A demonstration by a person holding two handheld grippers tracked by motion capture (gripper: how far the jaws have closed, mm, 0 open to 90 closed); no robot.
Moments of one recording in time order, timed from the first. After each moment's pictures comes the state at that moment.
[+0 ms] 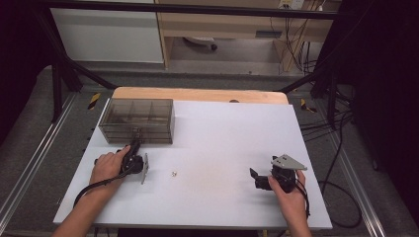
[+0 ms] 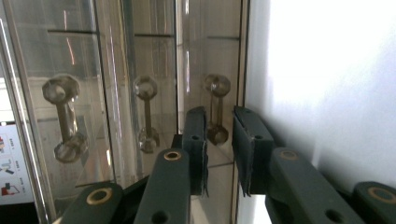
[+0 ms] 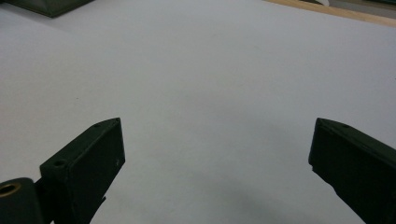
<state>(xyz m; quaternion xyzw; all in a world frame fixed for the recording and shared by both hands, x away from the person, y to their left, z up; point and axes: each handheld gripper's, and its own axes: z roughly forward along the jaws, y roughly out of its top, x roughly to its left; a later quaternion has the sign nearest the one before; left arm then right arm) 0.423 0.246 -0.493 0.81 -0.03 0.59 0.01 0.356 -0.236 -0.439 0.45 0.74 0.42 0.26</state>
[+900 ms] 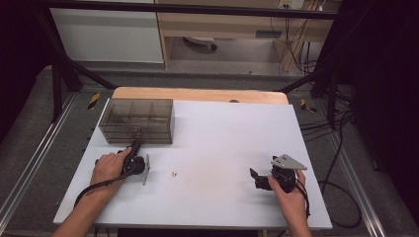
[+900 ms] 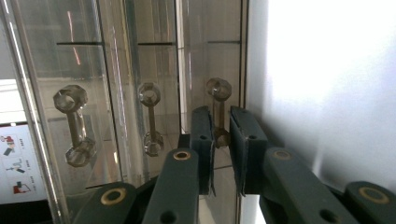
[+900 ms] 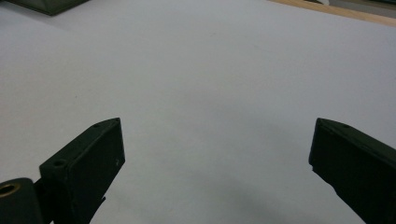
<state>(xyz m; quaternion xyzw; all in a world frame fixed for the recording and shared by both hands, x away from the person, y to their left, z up) 0.417 0.242 -0.493 0.80 -0.03 0.59 0.00 0.357 -0.237 -0.440 0.44 0.74 0.42 0.26</state>
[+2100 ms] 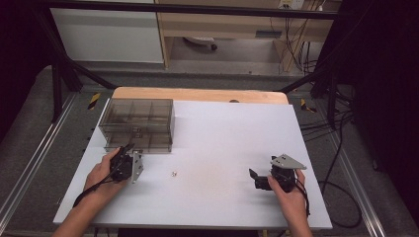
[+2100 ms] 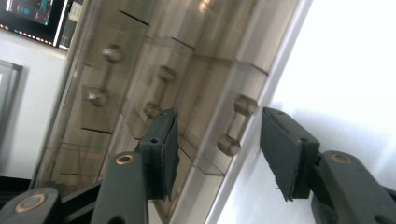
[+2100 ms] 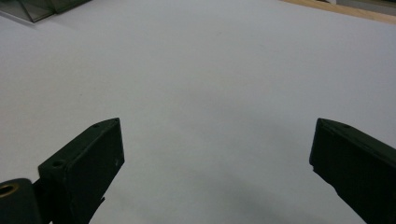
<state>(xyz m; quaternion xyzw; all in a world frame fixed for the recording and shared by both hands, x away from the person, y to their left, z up) 0.391 0.256 -0.450 0.85 0.13 0.48 0.18 0.358 -0.237 -0.440 0.44 0.75 0.42 0.26</state>
